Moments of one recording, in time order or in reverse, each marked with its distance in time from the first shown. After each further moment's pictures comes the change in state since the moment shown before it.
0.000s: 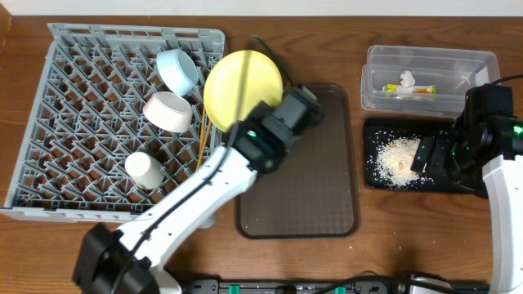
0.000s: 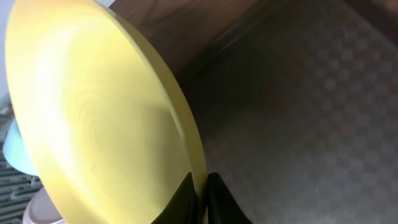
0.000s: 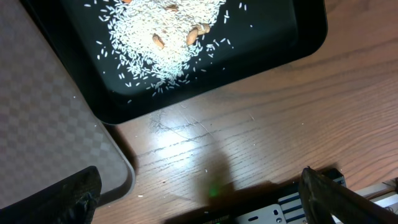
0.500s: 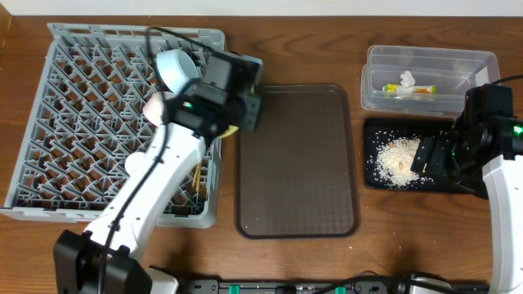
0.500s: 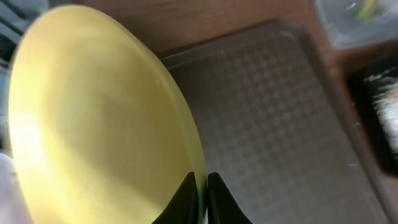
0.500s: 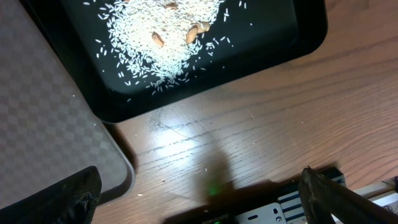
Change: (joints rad) left arm 0.341 -0.029 0.000 0.022 0.539 -0.172; right arm 0.000 0.000 0.000 -0.005 0.000 0.000
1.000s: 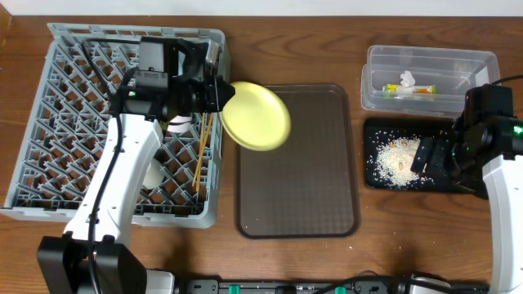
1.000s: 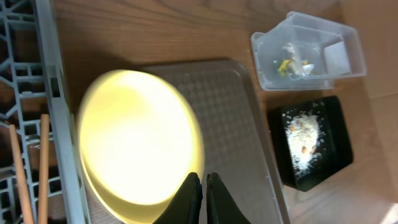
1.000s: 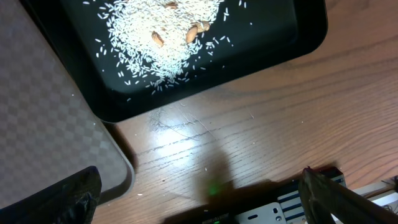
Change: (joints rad) left arm 0.274 0.000 0.000 0.031 0.466 -0.088; right arm 0.000 0.000 0.000 -0.001 0.000 0.000
